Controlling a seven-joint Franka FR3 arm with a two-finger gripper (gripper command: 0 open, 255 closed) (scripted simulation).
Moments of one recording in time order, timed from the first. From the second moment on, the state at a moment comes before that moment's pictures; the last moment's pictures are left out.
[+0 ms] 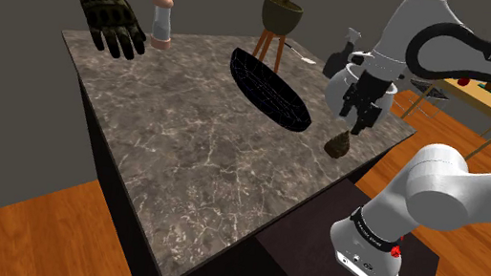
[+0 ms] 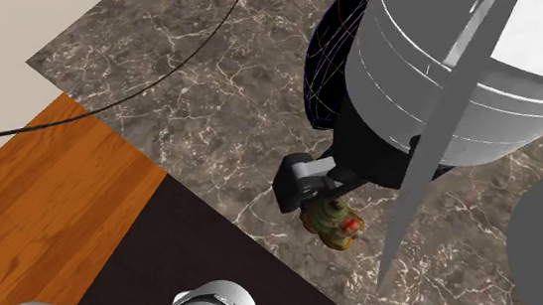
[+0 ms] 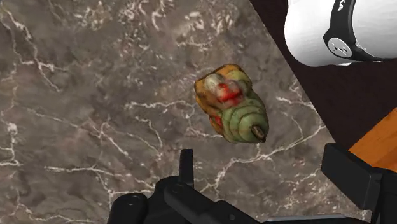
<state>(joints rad) 0.13 -0.98 -0.34 -2.79 -0.28 1.73 -0.81</state>
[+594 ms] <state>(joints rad) 0.13 -0.95 -0.52 -2.90 -0.44 1.84 -1.08</state>
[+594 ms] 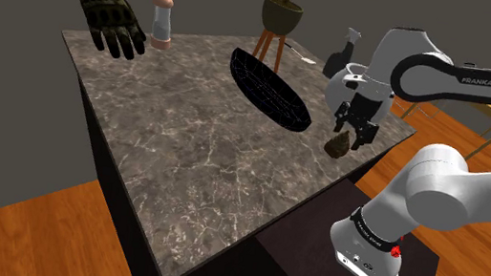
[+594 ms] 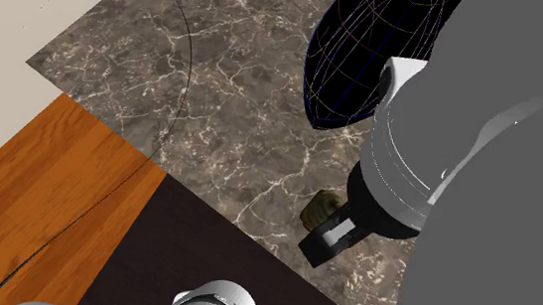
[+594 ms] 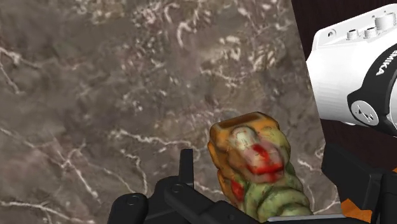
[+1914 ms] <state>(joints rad) 0.12 -0.94 -0.53 -2.92 -0.45 1.87 -1.08</state>
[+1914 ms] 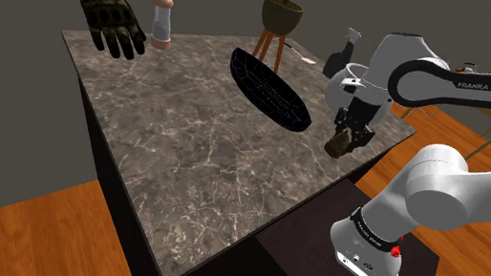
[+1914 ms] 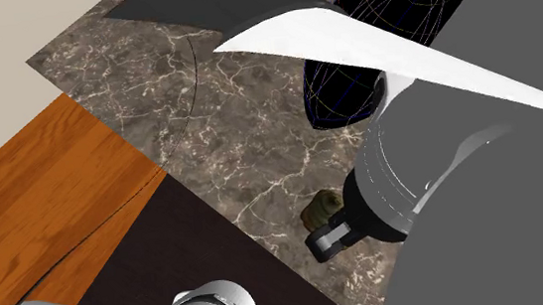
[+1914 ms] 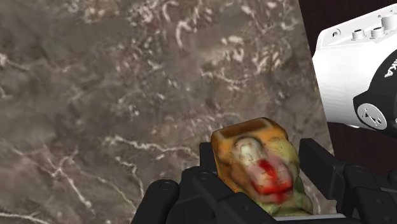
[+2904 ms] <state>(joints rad) 0.15 -1.01 -0.44 -2.76 -0.36 1.64 -1.09</state>
